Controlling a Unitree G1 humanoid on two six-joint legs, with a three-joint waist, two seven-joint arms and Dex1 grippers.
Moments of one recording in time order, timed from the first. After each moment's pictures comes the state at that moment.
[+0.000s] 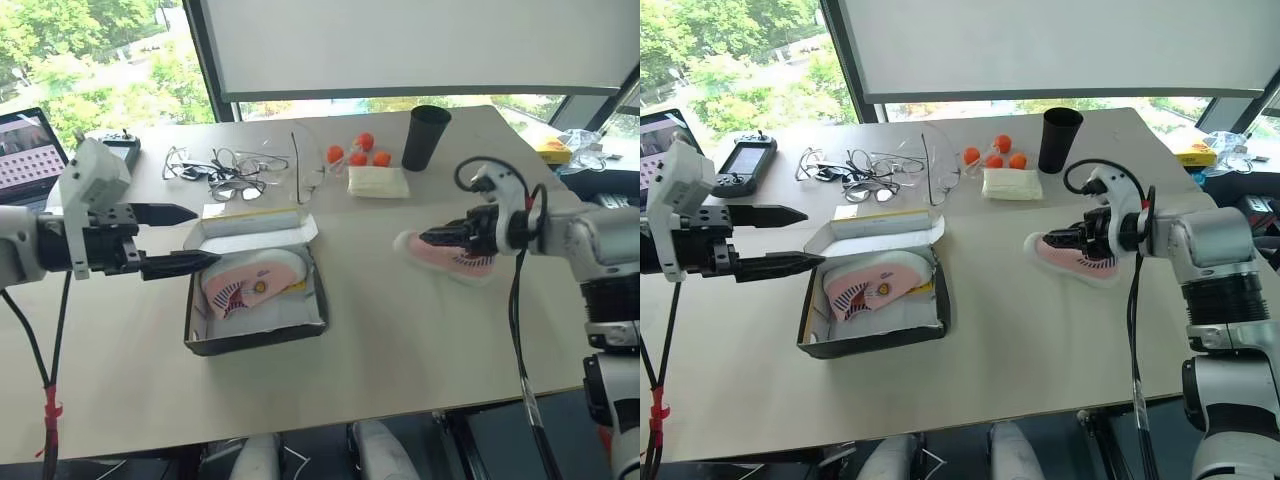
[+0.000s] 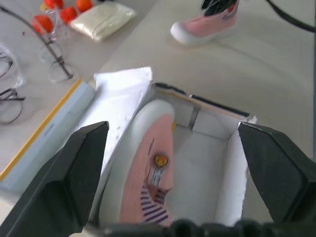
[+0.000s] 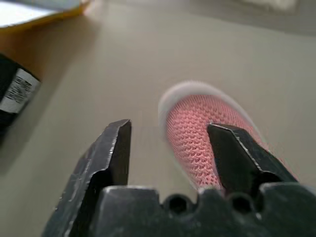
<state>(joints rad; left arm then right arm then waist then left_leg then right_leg) -0.40 1.20 0.36 -0.32 -0.83 0.94 -1.01 -0.92 -0.85 0.09 0.24 0.49 1.07 0.85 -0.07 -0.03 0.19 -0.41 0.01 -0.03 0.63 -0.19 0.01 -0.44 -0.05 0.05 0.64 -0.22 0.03</state>
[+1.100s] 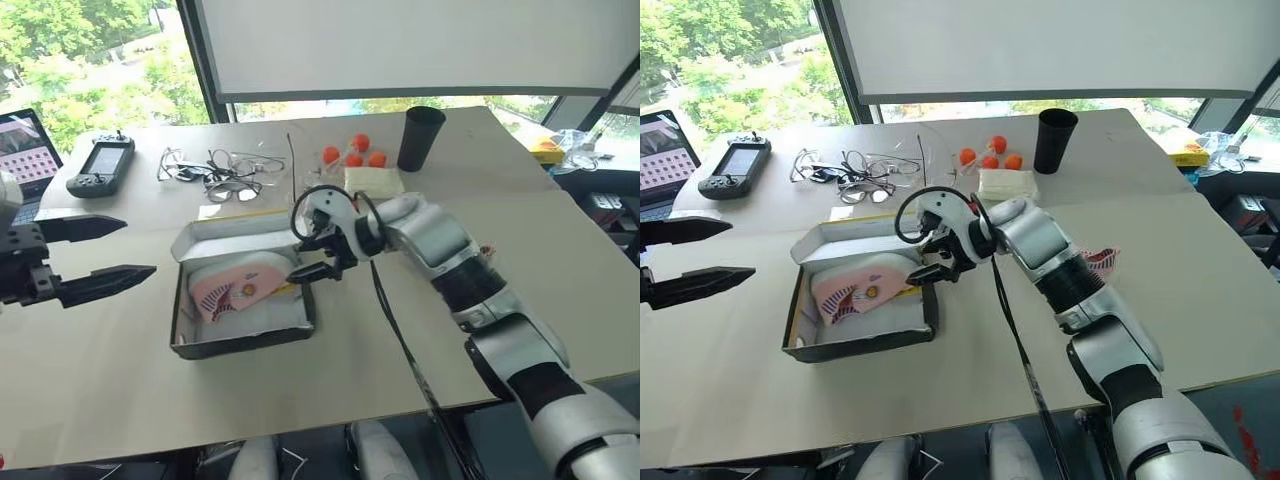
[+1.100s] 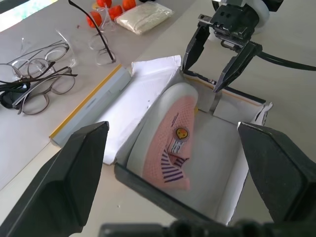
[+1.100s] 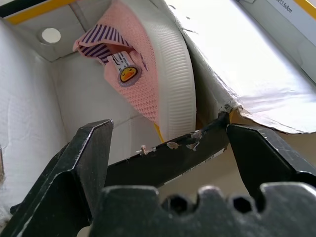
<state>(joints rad) -0.04 1.18 0.81 -0.40 -0.80 0.94 -1.14 -1.11 -0.32 0.47 0.30 0.25 0.81 1.06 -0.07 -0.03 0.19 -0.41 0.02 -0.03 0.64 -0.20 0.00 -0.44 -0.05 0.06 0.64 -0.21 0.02</state>
